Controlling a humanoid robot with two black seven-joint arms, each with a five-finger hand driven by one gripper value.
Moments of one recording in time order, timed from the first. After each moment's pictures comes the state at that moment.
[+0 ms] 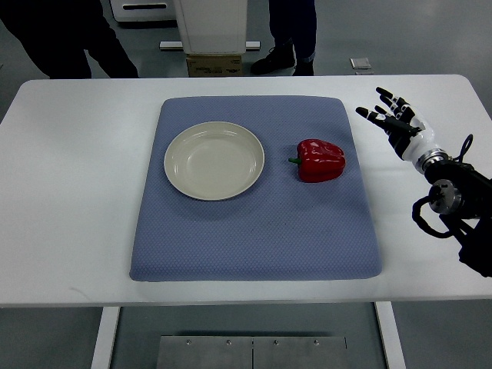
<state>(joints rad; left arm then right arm) -0.01 0.00 -0.22 -0.22 0.01 0.07 -0.05 0.81 -0.21 0.63 0.56 -0.18 0.08 0.28</state>
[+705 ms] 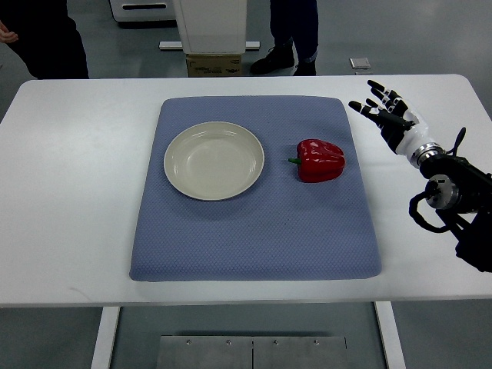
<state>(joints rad) 0.00 0.00 -0.22 -0.22 0.01 0.07 -0.05 0.84 -0.20 0.63 0.56 -0.18 0.12 0.28</state>
